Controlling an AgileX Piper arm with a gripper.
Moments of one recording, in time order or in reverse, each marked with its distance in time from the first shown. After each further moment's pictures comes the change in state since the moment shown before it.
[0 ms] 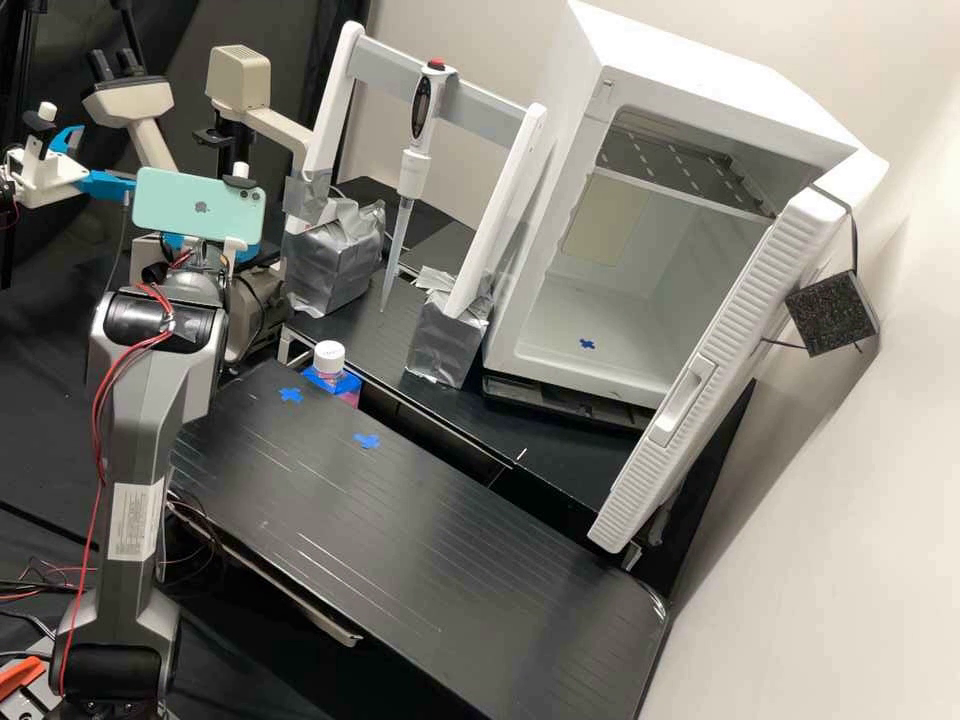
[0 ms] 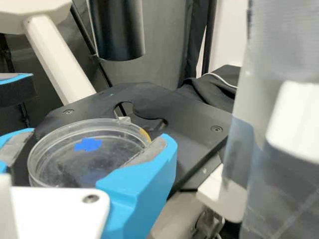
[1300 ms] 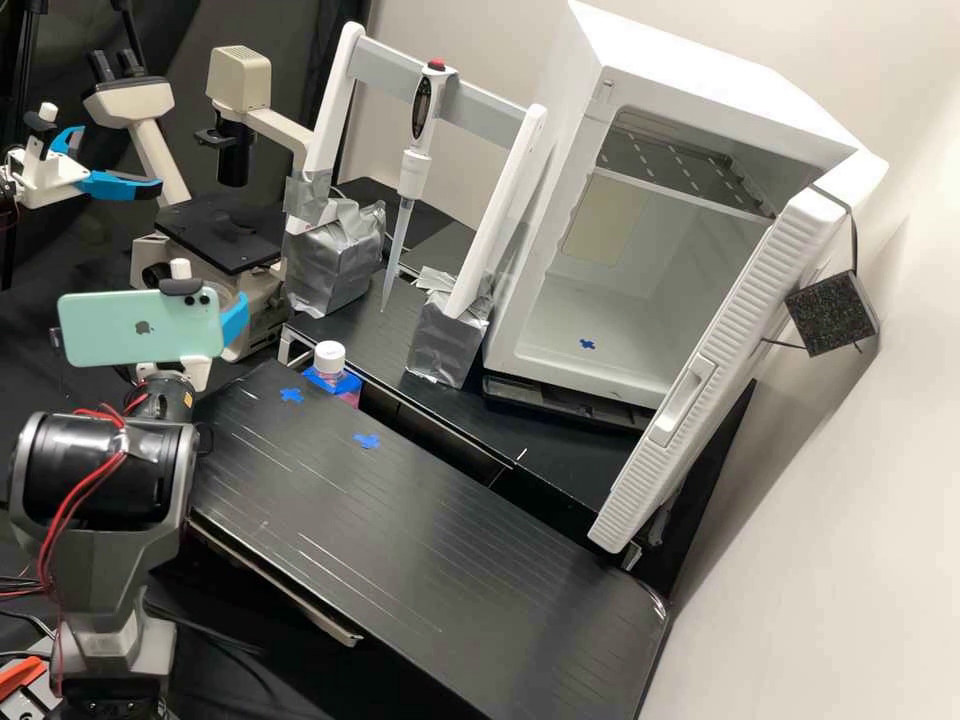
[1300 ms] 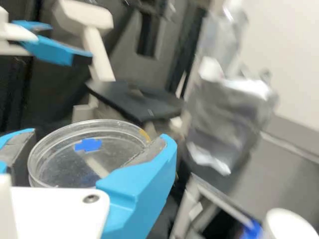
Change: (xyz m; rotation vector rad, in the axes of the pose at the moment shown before) arm -0.206 -0.056 0.057 -0.211 0.050 0.171
